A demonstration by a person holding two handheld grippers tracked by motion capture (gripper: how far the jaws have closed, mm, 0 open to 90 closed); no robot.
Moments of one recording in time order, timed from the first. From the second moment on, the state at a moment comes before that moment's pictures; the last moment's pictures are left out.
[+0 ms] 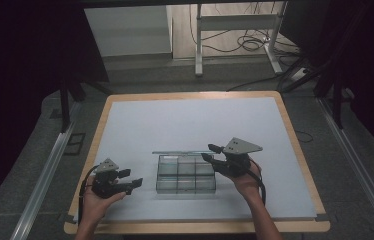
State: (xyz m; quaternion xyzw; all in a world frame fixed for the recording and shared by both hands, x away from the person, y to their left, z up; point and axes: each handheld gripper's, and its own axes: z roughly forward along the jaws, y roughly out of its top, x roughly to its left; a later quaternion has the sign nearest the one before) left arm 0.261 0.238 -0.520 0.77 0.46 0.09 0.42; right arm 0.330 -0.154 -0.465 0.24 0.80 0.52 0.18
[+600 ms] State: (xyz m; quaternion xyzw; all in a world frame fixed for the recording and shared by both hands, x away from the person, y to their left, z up) left arm 0.262 0.239 -0.520 0.77 0.46 0.09 0.42; right arm 0.336 -0.156 -0.464 0.25 0.79 0.53 0.18
